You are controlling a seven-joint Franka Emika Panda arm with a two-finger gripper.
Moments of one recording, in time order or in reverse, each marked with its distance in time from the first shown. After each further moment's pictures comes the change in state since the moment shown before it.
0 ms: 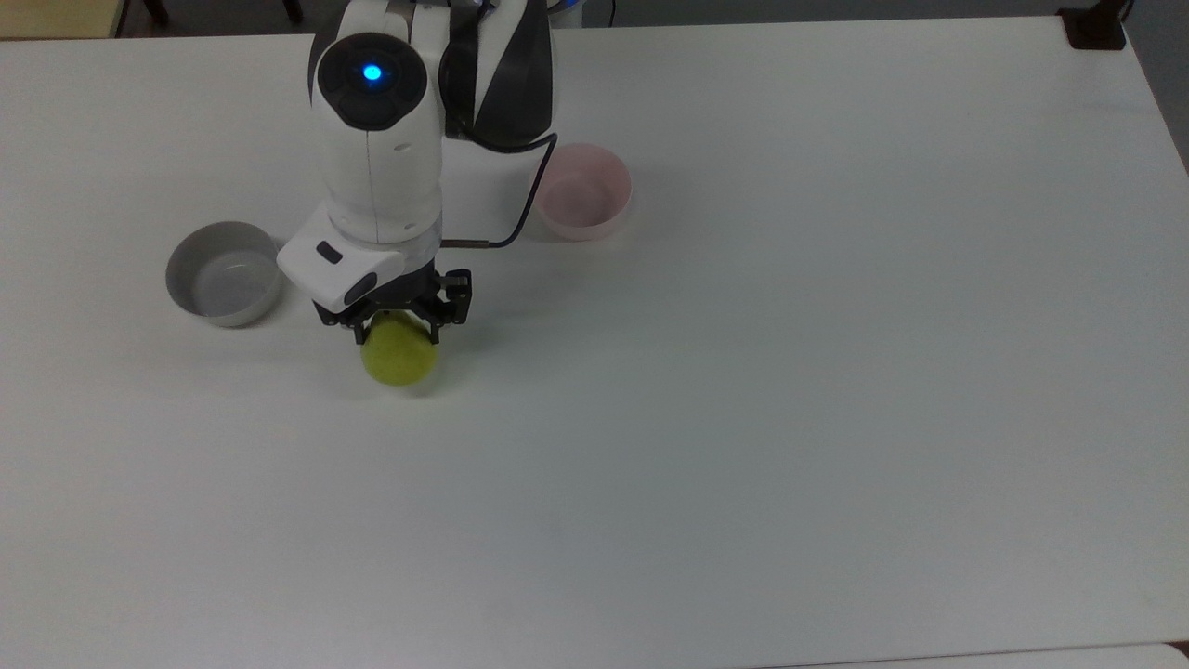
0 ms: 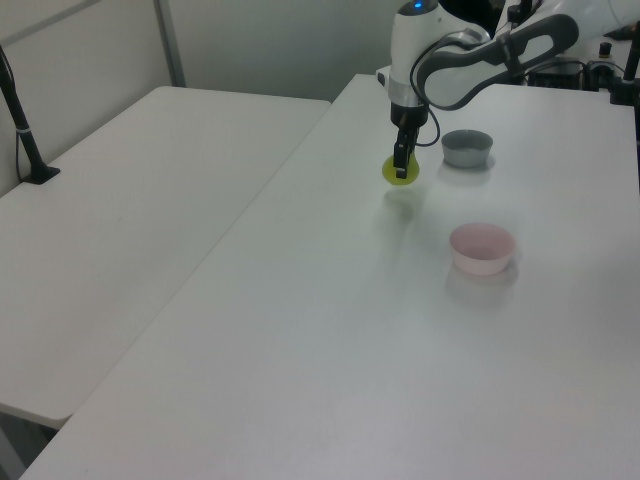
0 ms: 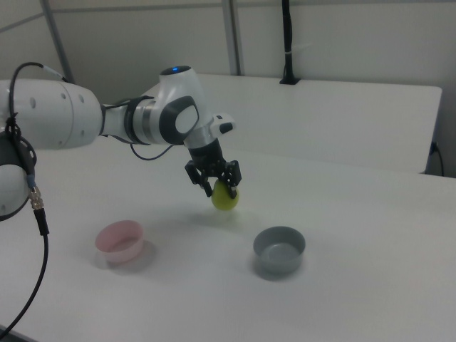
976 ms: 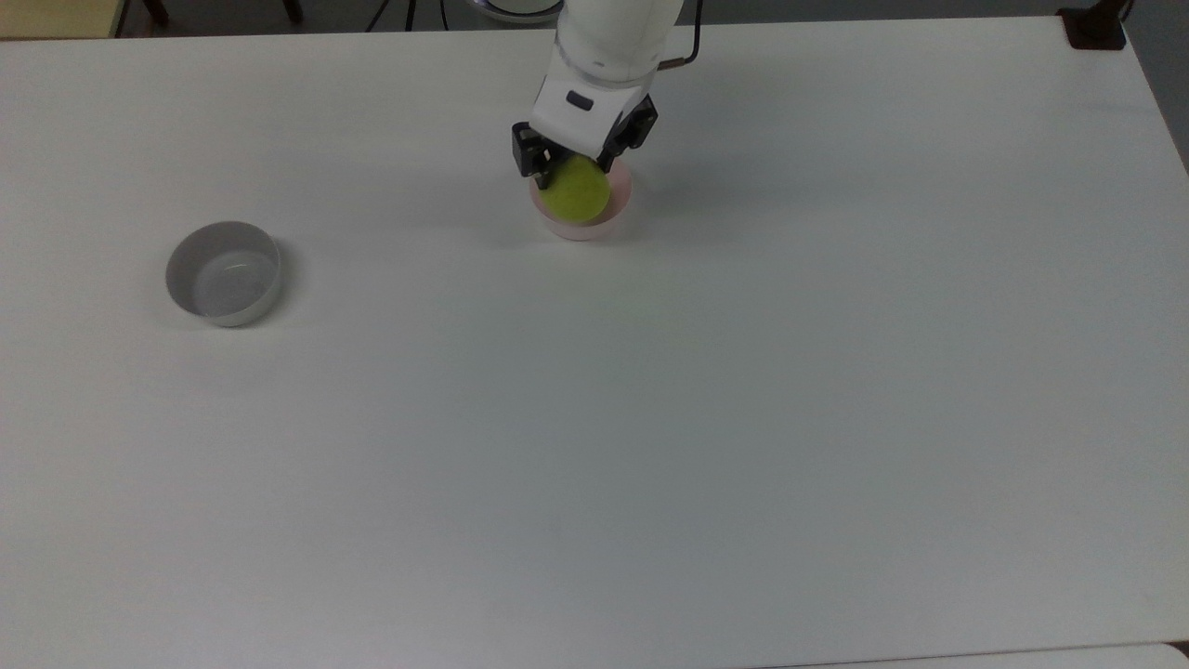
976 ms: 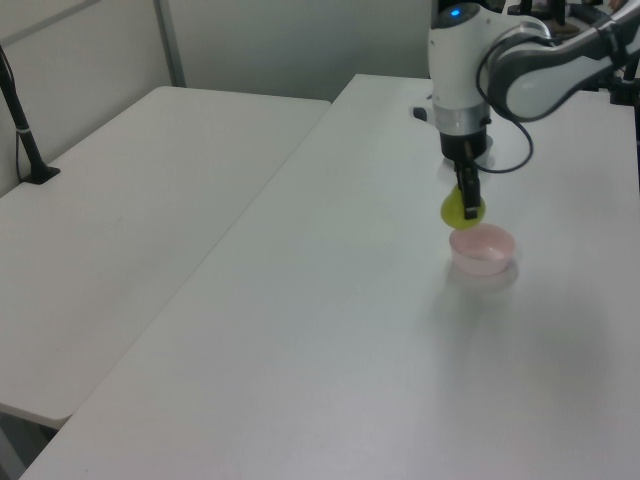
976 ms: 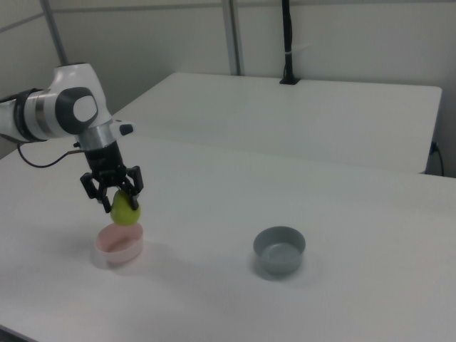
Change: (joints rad) arm 0.204 -0.396 0.103 -0.427 -0.001 -0.196 0.000
